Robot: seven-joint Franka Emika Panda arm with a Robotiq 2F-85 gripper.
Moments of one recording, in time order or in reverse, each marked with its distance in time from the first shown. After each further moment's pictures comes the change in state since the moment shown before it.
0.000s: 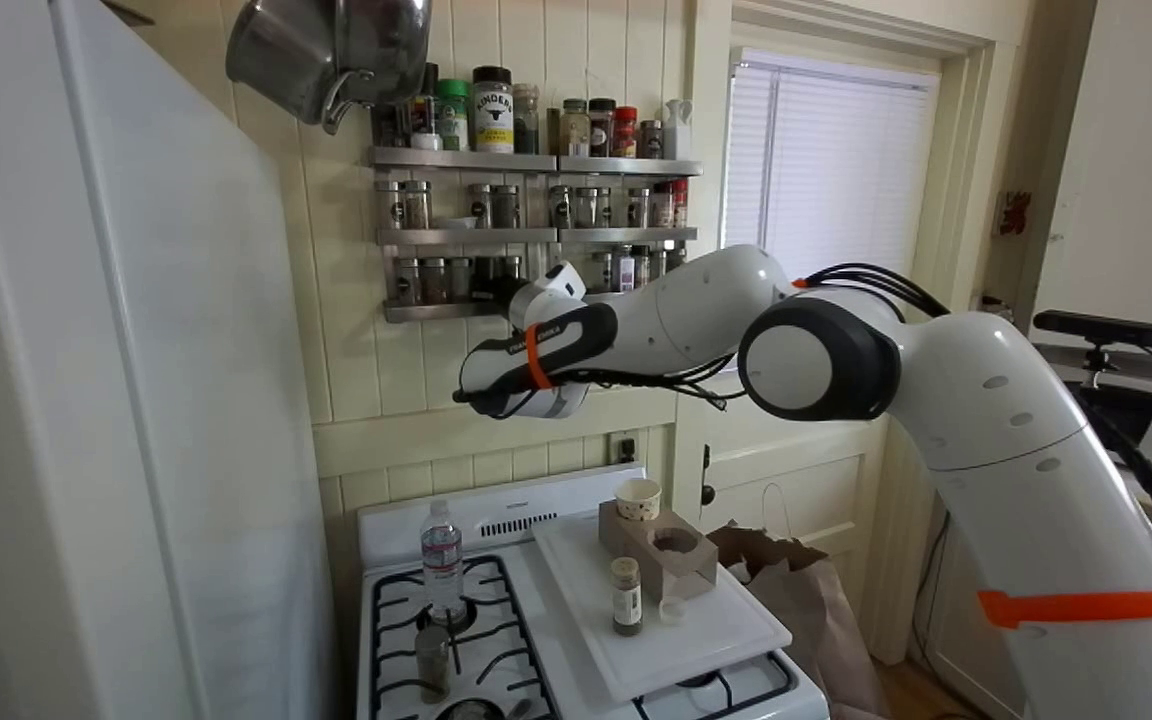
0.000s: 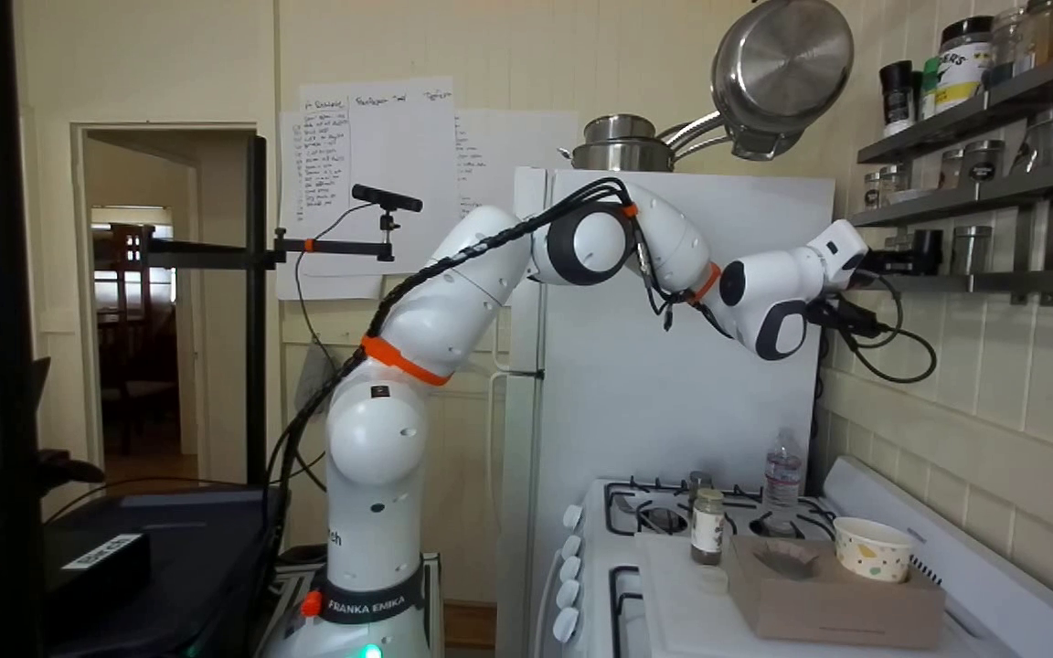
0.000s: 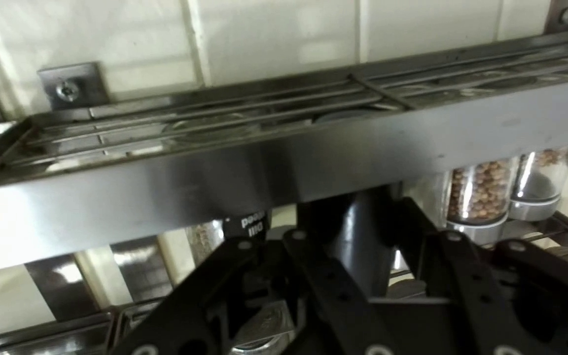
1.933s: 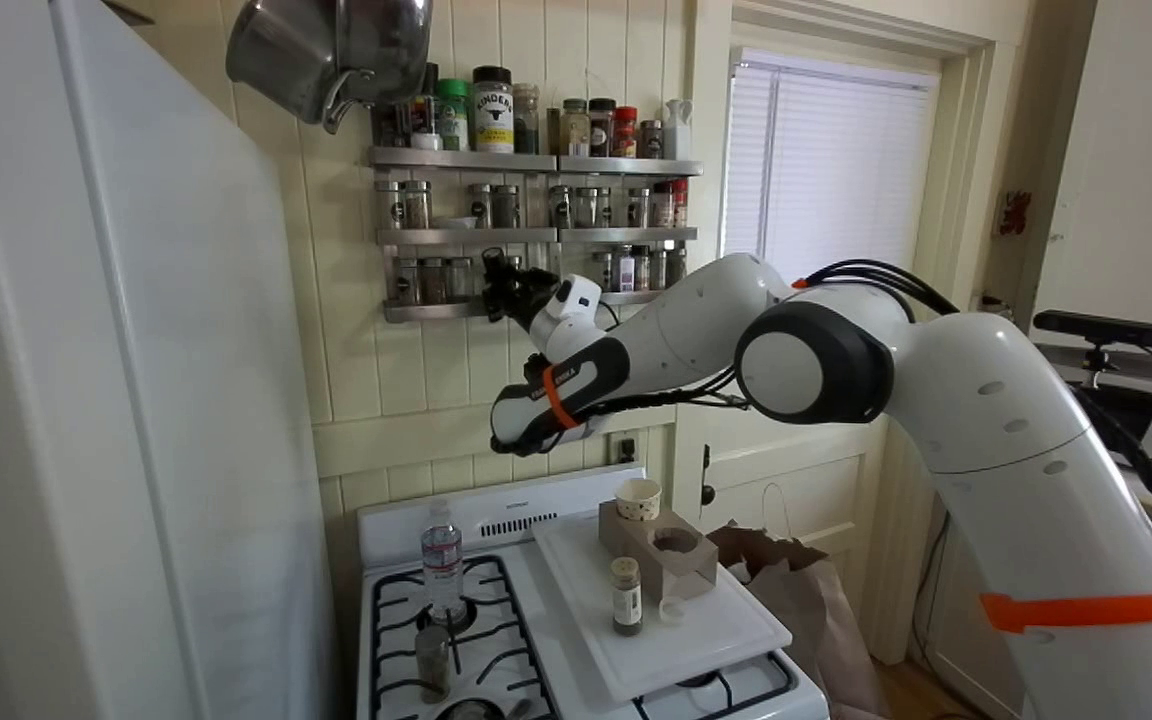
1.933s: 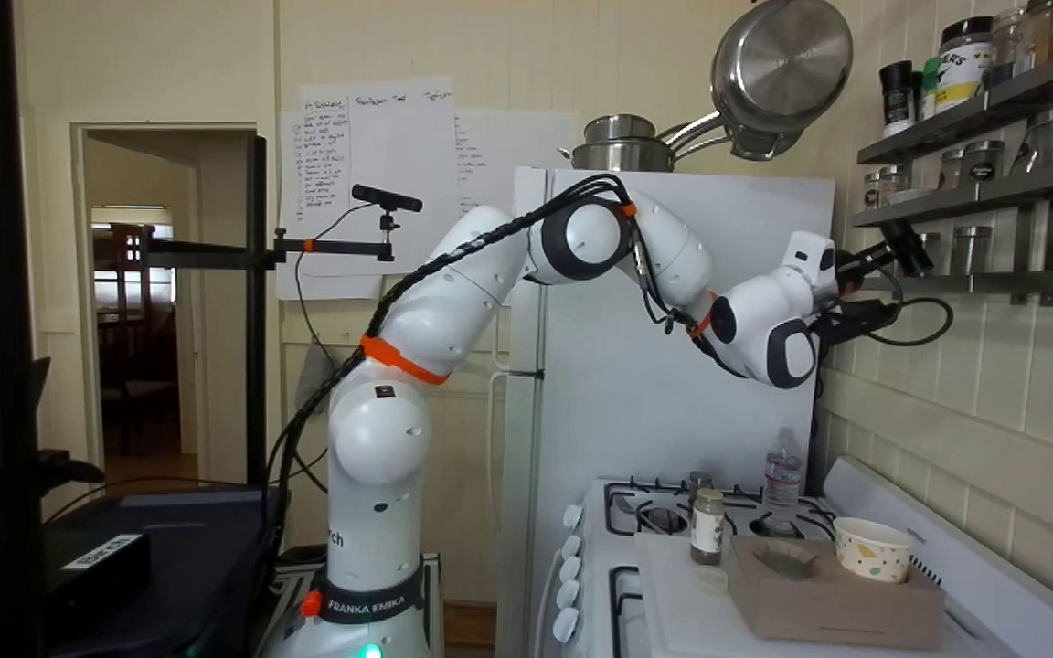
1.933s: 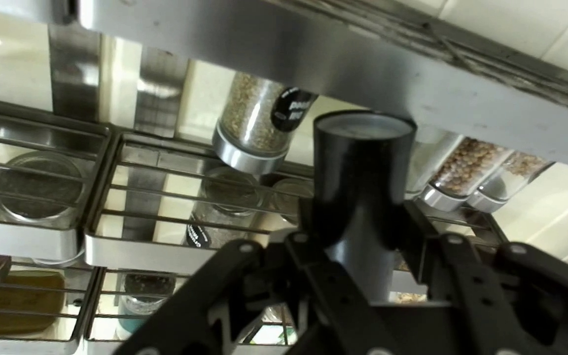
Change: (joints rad) arm 0.050 -0.006 -0.143 -0.126 -0.202 0.295 -0.229
